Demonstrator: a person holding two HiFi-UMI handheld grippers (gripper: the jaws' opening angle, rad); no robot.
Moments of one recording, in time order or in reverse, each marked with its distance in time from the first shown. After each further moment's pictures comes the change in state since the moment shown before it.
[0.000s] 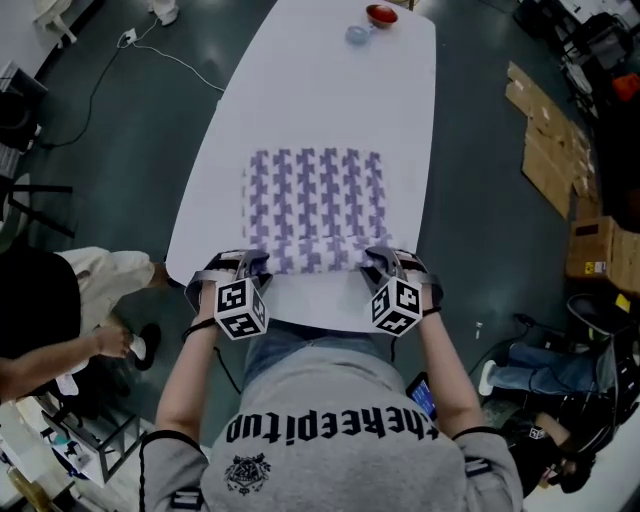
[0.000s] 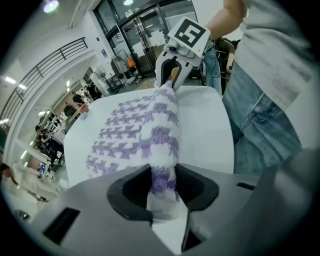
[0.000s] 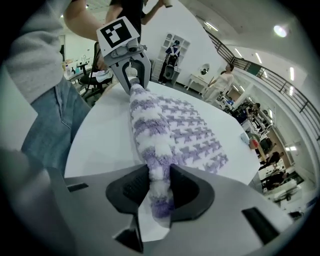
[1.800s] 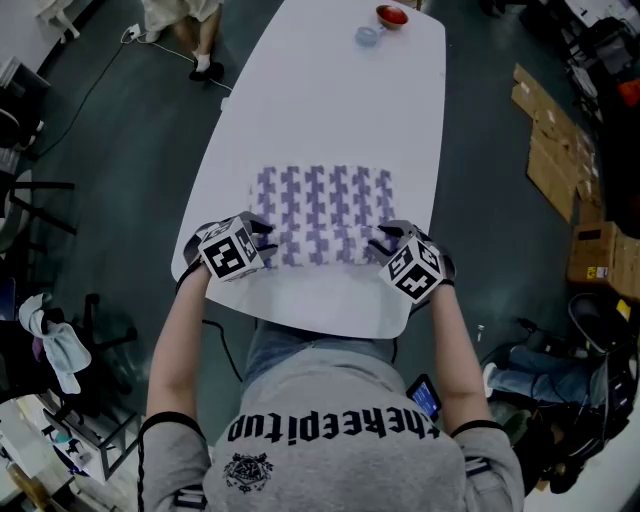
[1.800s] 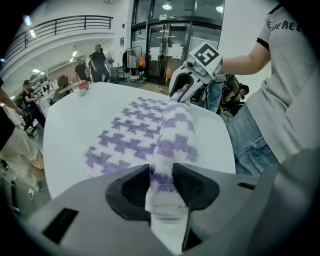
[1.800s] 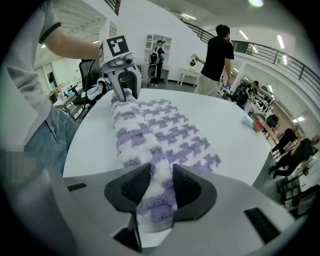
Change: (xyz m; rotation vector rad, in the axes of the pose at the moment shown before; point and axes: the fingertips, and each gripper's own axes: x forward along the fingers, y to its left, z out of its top) left arm 0.019 0.074 0.009 -0.264 -0.122 -0.279; right arm 0.011 -0.075 0.002 0.202 -0.005 0.117
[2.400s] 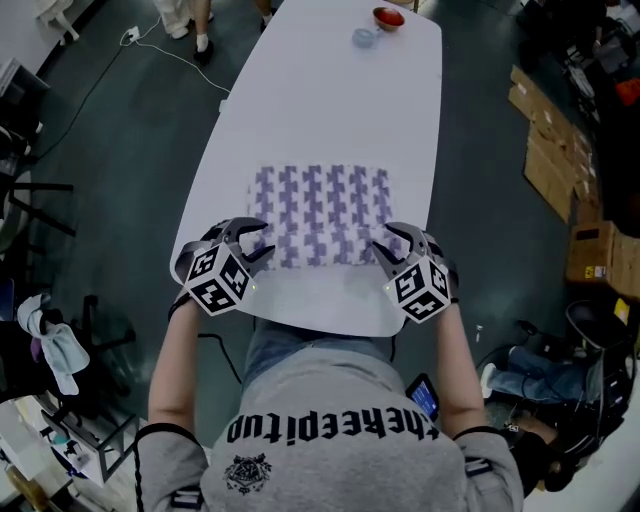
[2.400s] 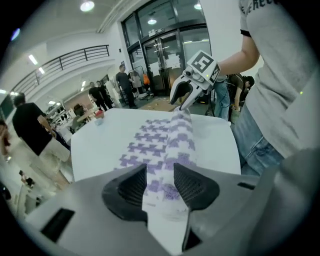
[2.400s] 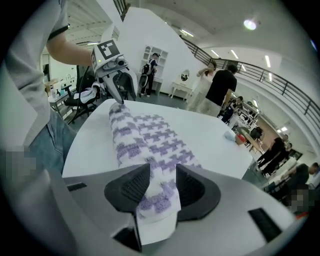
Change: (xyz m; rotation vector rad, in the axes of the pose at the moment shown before) left arm -0.054 -0.013 0.027 0.134 -0.134 0.252; right arm -0.043 0.002 0.021 -0.015 -0.138 -0.171
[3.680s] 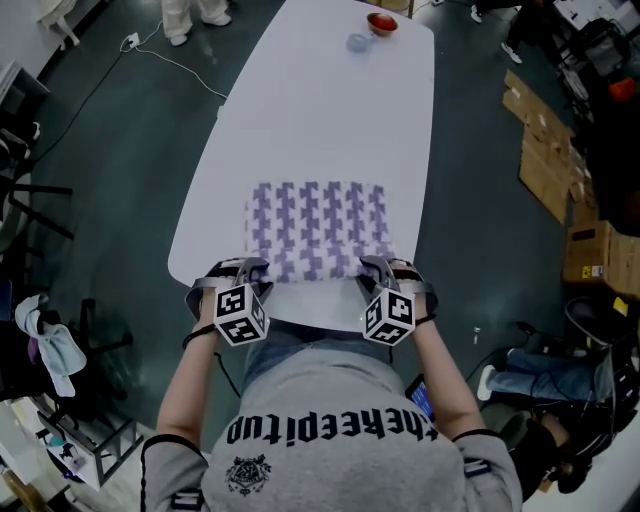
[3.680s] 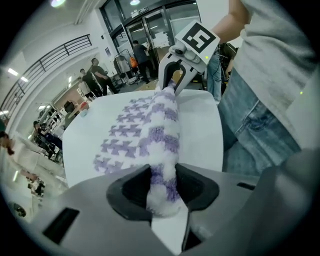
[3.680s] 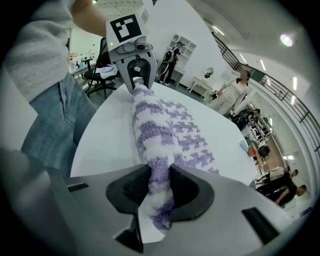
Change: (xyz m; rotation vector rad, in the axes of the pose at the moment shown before) left arm 0.020 -0.093 -0.047 0.111 0.223 -0.019; right arm 0.012 0.095 -0.036 -0.261 0.120 0.045
